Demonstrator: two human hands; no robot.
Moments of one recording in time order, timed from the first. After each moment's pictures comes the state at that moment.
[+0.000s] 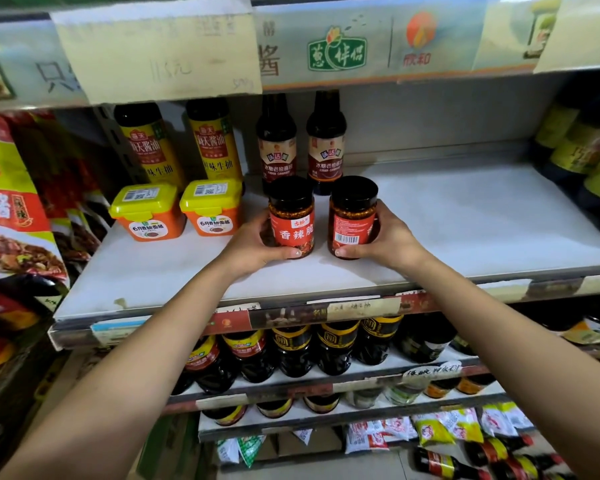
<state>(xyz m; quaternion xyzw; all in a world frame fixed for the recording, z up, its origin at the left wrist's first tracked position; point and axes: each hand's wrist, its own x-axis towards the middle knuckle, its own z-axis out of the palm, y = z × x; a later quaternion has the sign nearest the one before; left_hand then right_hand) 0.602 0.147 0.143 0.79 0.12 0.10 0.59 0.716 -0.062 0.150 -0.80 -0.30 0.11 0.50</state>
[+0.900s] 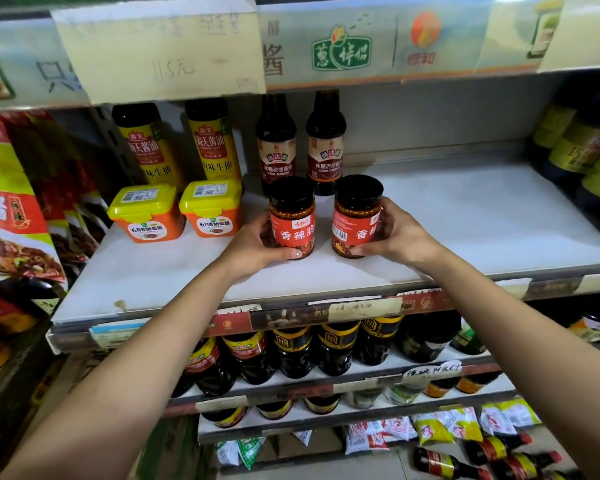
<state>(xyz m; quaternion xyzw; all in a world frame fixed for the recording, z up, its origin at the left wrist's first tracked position) 0.601 0.146 0.144 0.78 0.13 0.09 0.61 0.731 -0.077 0.152 -0.75 -0.30 0.20 0.55</state>
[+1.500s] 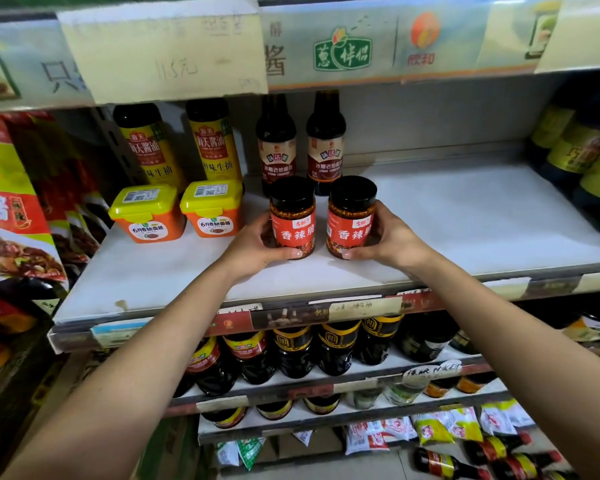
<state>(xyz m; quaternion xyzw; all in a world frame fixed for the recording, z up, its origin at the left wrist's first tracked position) 0.601 0.145 0.143 0.78 0.12 0.10 0.60 0.719 -0.067 0.151 -0.76 -0.31 0.19 0.53</state>
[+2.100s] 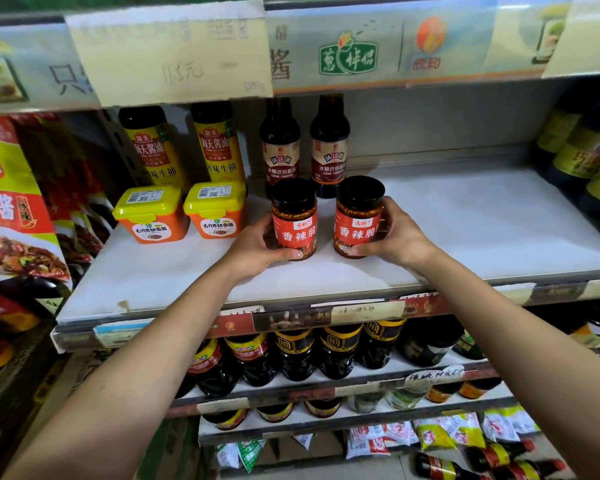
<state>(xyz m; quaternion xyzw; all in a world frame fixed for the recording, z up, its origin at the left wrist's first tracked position) 0.602 0.149 0.141 0.77 0.11 0.10 0.62 0.730 -0.065 0.152 -0.79 -0.26 0.16 0.53</state>
